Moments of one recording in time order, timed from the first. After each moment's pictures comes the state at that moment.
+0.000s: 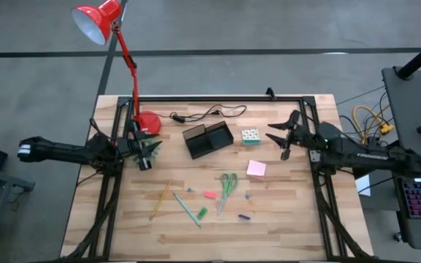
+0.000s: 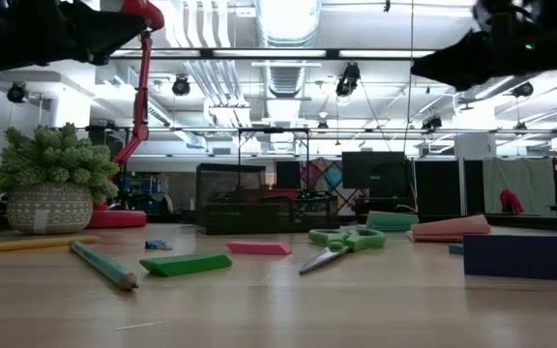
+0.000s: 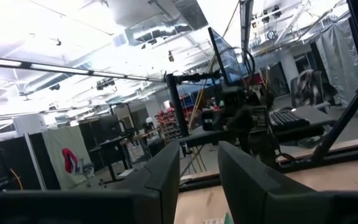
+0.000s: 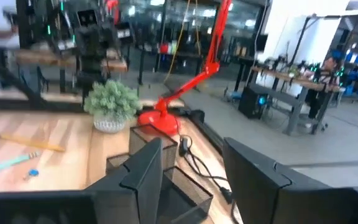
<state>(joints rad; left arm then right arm) -0.03 0.47 0.08 0.70 -0.24 0.41 -0.26 0.52 0.26 0.24 0.03 -0.19</state>
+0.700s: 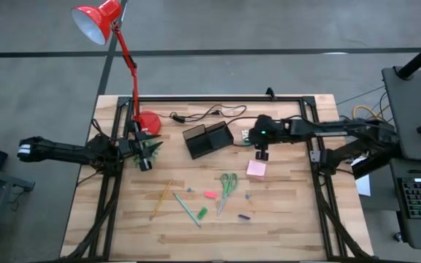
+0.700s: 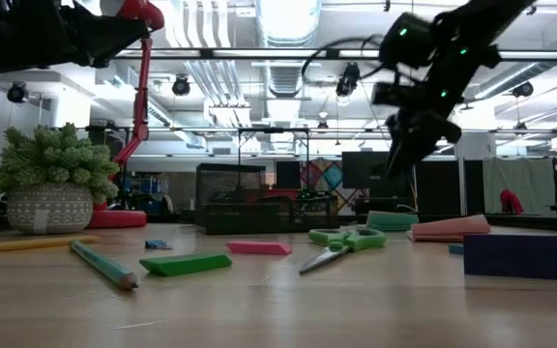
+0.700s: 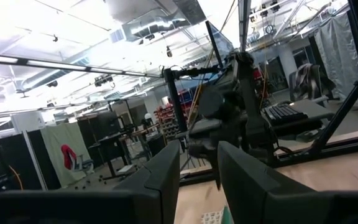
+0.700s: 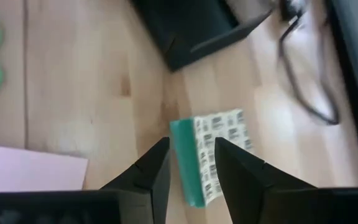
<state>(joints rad) -0.03 0.47 0.07 0.69 -0.24 0.41 -0.26 1.35 0.76 -0.42 0.13 -0.26</state>
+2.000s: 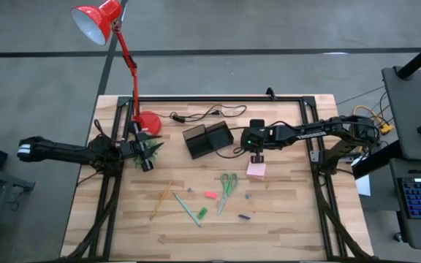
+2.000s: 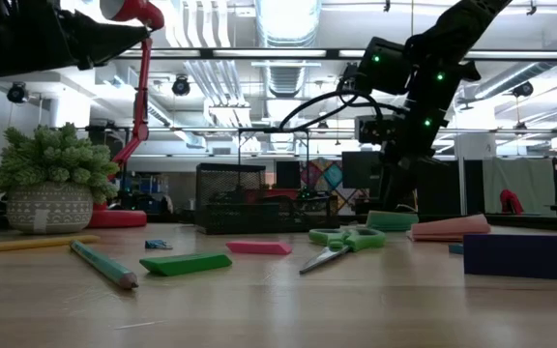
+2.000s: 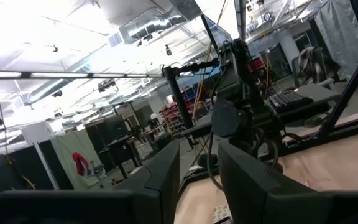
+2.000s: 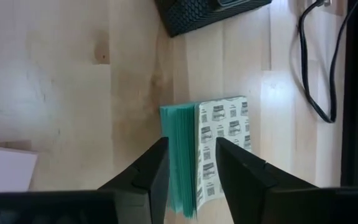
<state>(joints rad) -0.03 0.48 0.06 0.70 -0.24 0.51 -0.18 1.57 0.83 -0.43 0.34 -0.32</state>
